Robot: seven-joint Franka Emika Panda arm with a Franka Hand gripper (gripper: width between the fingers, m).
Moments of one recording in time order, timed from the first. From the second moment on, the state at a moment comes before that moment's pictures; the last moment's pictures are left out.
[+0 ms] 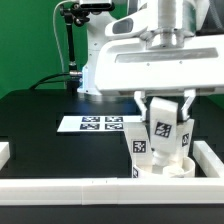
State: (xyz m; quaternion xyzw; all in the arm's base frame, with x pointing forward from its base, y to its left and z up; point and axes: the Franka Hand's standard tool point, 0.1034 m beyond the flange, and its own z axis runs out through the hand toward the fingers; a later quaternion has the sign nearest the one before) arm 0.664 0.045 0.110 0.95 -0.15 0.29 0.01
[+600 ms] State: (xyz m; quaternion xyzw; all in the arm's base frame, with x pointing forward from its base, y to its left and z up) arm 0.652 0.039 0.106 0.94 -0.18 0.28 -0.01
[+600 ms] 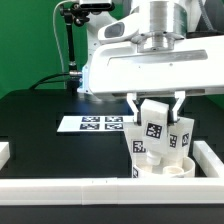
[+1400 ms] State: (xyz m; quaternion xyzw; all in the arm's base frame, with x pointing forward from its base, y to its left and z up) arm 0.645 0.061 0.103 0.94 -0.18 0.28 -0.02
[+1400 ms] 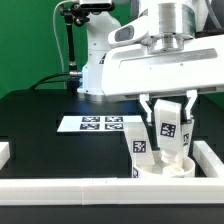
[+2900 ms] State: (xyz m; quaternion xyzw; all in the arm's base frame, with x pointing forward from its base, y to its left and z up) arm 0.648 0.067 0.089 0.95 -0.16 0.27 -0.02
